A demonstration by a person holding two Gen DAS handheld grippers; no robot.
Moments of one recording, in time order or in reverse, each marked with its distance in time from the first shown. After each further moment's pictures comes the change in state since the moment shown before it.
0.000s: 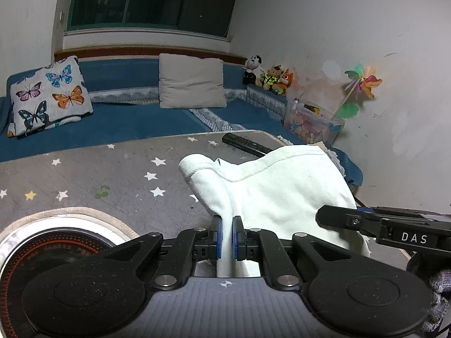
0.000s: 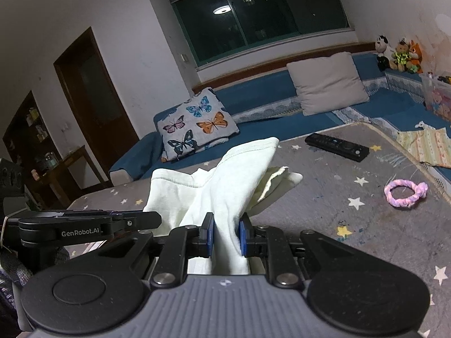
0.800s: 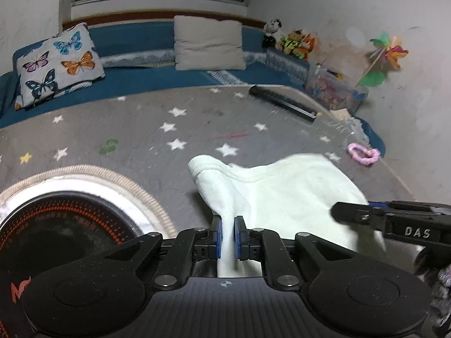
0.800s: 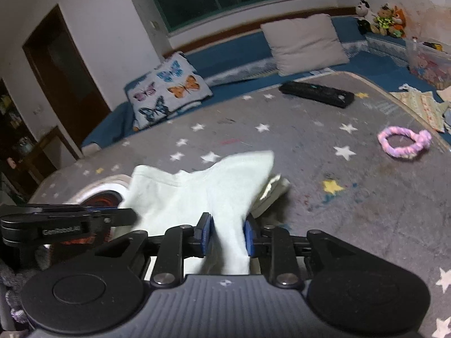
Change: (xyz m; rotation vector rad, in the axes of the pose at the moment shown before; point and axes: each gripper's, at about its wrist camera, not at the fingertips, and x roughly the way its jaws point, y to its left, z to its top) left arm 0.067 0.032 -0.031 -0.022 0.165 0.079; right arm 0.066 -0.037 -0.032 0.065 0.160 -0.112
